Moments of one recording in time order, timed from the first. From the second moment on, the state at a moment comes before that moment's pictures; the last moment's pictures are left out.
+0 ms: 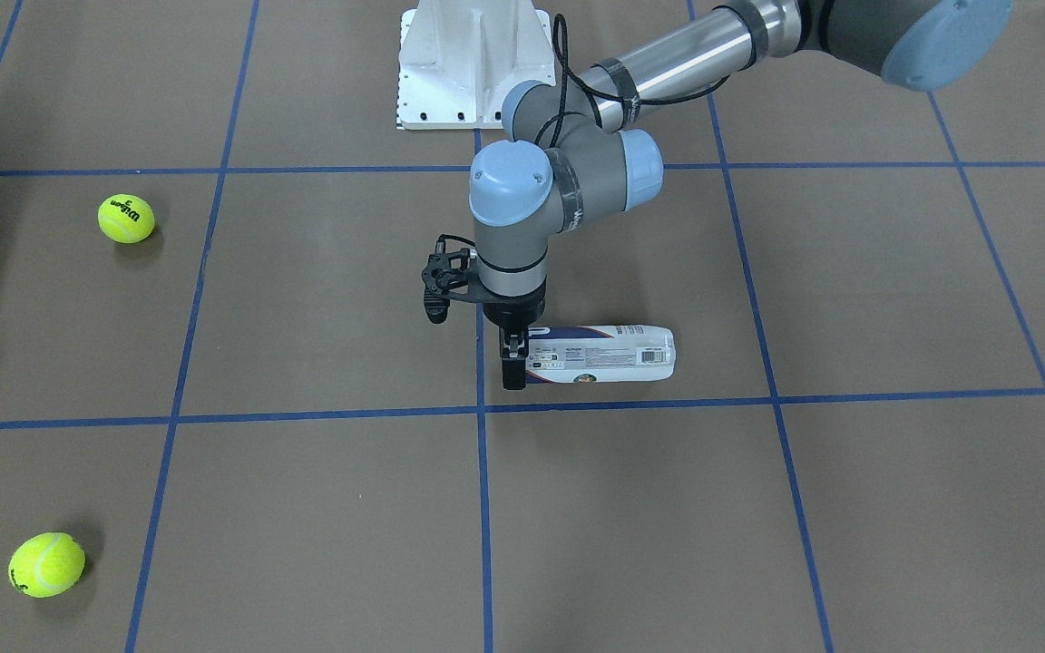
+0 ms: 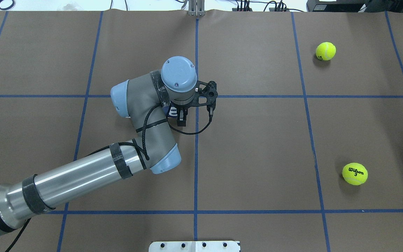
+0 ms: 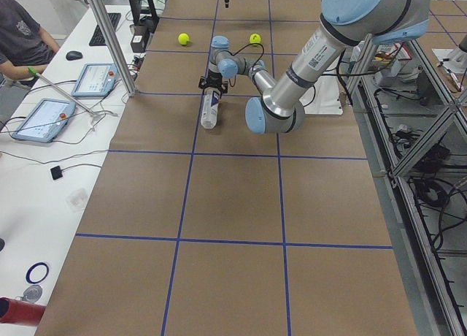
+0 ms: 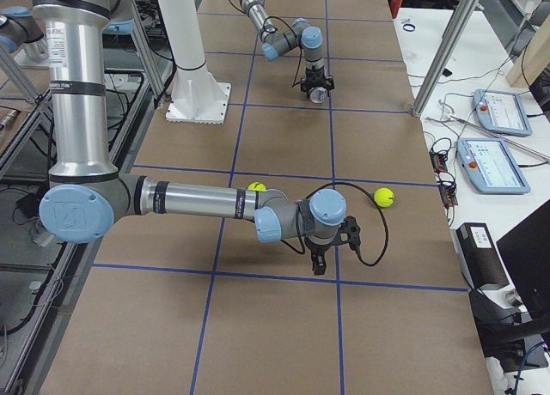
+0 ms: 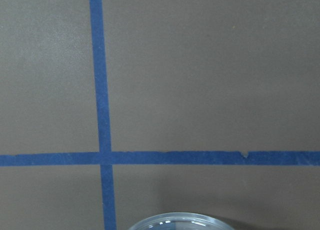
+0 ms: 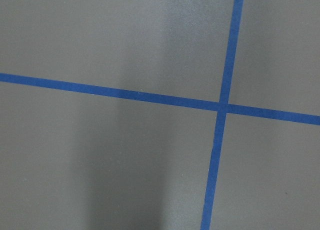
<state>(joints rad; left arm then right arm) -0.56 -2.50 -1.24 -1.76 -1.75 0.44 1.41 -1.57 1.49 -1.30 2.39 0.12</state>
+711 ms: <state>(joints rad) -0.57 -2.50 -1.23 -1.81 -1.75 0.45 1.41 -1.55 1.49 -1.30 2.38 0.12</state>
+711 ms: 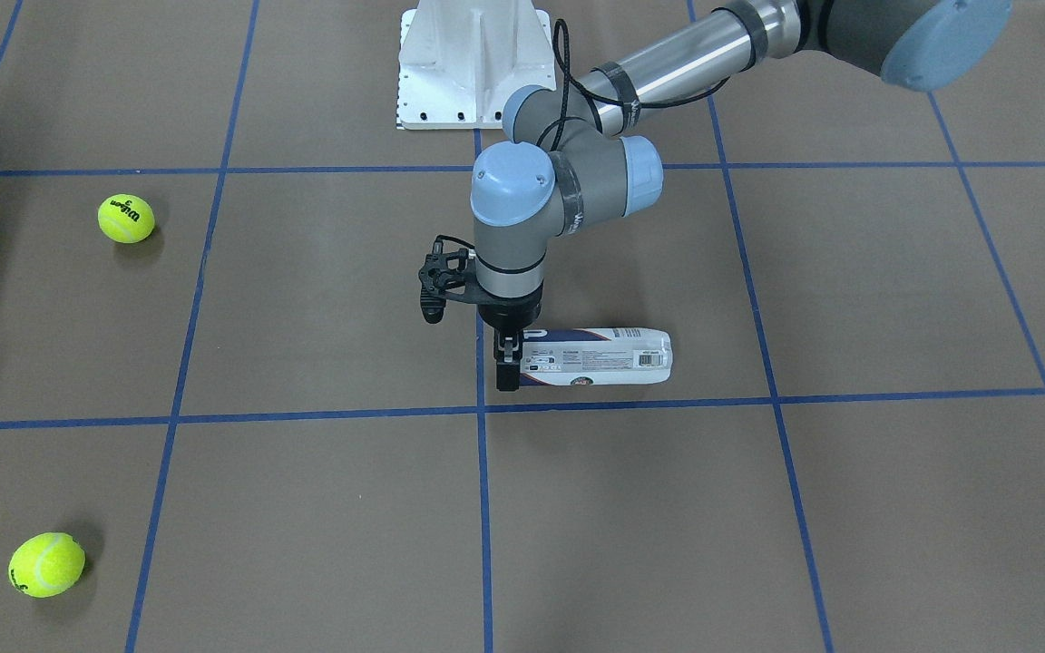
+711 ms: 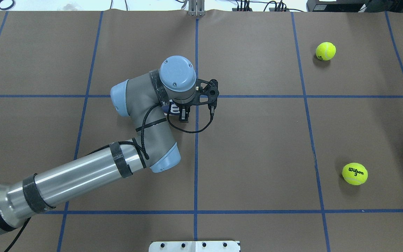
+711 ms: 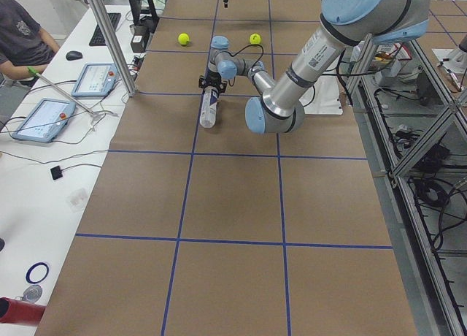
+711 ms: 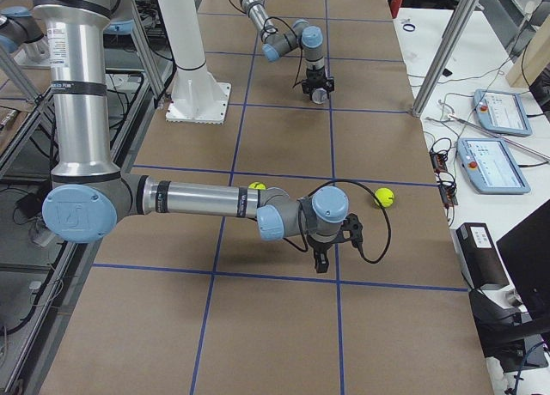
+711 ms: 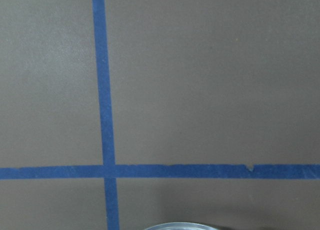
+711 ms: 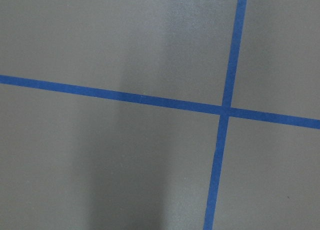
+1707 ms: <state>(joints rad) -0.65 -2.39 -1.38 -2.37 -1.75 0.03 1.40 -1.45 1.46 -1.31 2.39 0.14</state>
